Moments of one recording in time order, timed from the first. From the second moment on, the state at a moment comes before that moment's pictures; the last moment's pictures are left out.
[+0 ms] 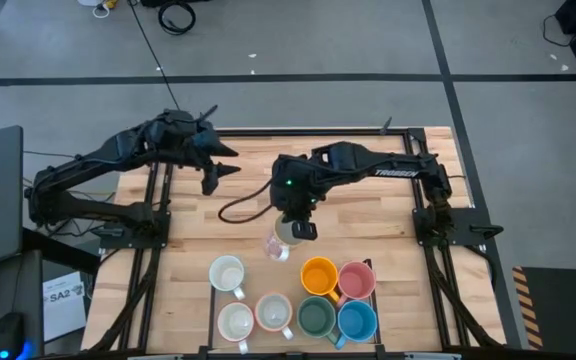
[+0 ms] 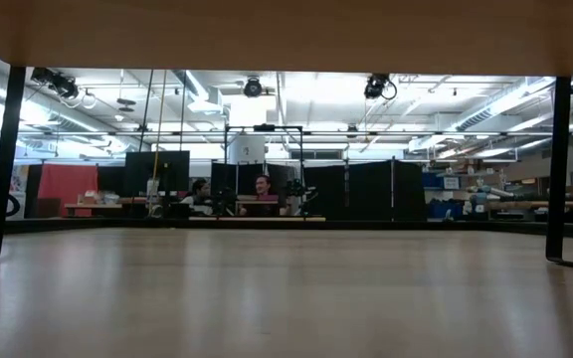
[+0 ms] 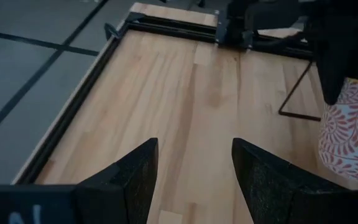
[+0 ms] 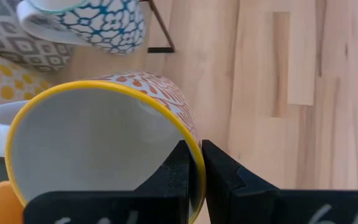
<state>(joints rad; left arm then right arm) 0.35 1.07 1.22 -0.69 0.15 0.04 0.05 2.00 2.26 -1.27 -0.23 0.05</state>
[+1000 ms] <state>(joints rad) 0.09 1.21 1.22 -0.65 0.15 0.04 0.14 1.99 2.23 -1.16 -0.20 0.06</state>
